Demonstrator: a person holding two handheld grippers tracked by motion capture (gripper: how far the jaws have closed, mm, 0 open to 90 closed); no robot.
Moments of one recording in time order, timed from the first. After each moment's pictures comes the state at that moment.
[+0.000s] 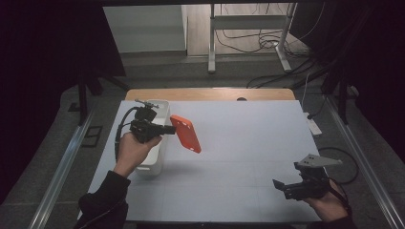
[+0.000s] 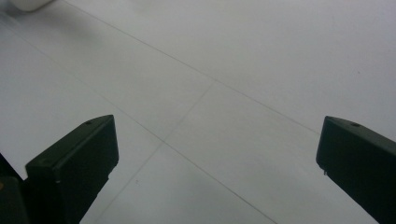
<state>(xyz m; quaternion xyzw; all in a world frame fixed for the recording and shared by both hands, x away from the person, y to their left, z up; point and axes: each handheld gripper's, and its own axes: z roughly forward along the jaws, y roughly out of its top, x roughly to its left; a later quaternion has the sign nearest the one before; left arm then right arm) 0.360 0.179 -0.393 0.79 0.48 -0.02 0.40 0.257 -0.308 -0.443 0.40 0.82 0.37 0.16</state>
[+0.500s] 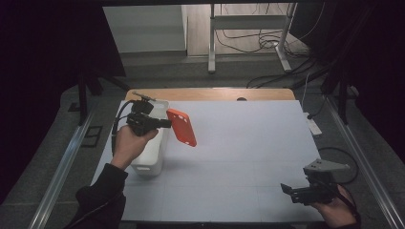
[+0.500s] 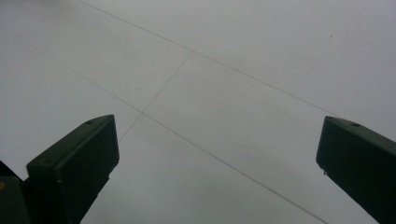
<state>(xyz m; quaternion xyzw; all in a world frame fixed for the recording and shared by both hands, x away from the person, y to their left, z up) 0.373 0.190 -0.380 0.78 0.49 0.00 0.38 0.248 -0.325 -0.446 0.44 0.82 0.33 0.17</state>
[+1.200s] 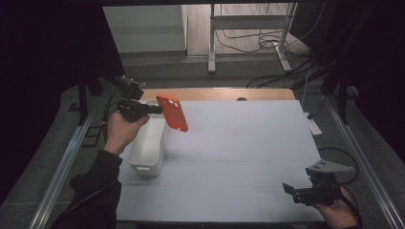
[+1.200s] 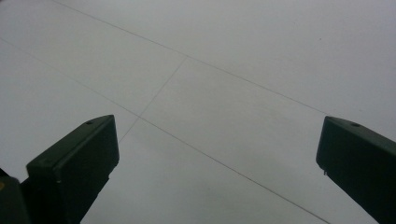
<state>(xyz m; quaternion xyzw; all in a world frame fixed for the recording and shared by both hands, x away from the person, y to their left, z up) 0.395 0.215 -0.355 0.76 0.53 0.02 0.38 0.244 -0.329 -0.445 0.44 0.81 0.35 0.18</state>
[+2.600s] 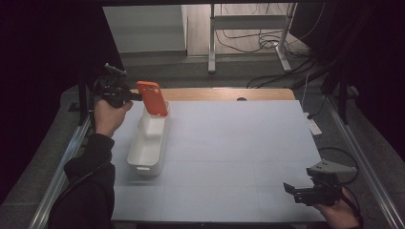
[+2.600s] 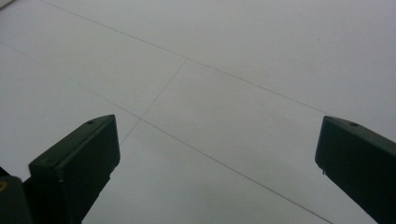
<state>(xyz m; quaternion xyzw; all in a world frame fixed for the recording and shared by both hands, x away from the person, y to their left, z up) 0.436 0.271 -0.359 0.71 0.60 0.07 0.35 0.244 -0.331 -0.445 0.45 0.80 0.35 0.17</state>
